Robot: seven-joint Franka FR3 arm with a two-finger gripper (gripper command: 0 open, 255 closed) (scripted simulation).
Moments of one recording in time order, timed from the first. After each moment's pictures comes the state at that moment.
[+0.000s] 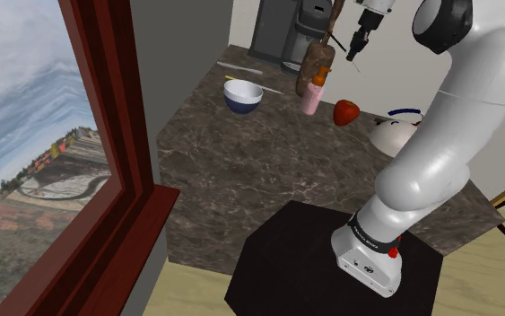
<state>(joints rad) -0.35 0.21 -0.54 -1.45 0.18 1.64 -1.53</state>
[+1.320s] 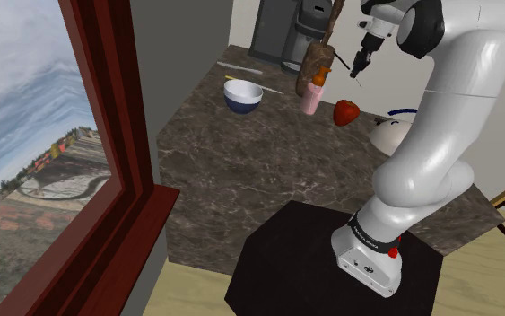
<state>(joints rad) -0.46 0.35 -0.57 -1.46 0.26 1.75 -1.68</state>
